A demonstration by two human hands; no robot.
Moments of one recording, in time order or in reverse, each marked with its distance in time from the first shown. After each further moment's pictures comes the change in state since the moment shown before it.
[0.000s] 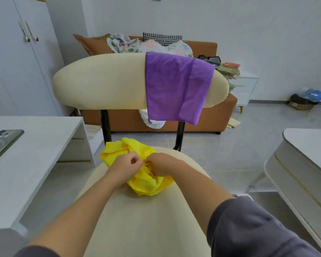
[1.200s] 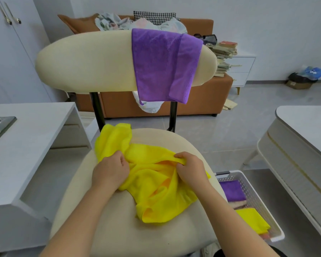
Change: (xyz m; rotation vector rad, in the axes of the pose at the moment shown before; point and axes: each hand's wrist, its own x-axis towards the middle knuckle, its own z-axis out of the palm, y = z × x) left_hand -0.075 0.008 0.014 0.468 0.204 -0.090; right_hand -0.138 0.021 0.052 0.741 0.537 0.442
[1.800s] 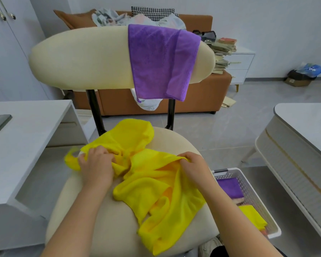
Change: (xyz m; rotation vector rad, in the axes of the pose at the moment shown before) left_hand 0.005 -0.020 0.001 0.255 0.038 -0.011; right_hand -0.005 0.002 -0.017 0.161 -0.065 0.106
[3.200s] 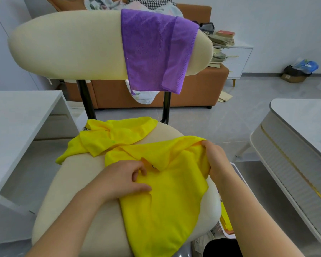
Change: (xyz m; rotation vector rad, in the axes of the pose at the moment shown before) left_hand -0.027 0.040 -0.015 -0.331 -0.496 0.472; right_hand 0.011 -0.008 -0.051 0.446 0.130 0.429
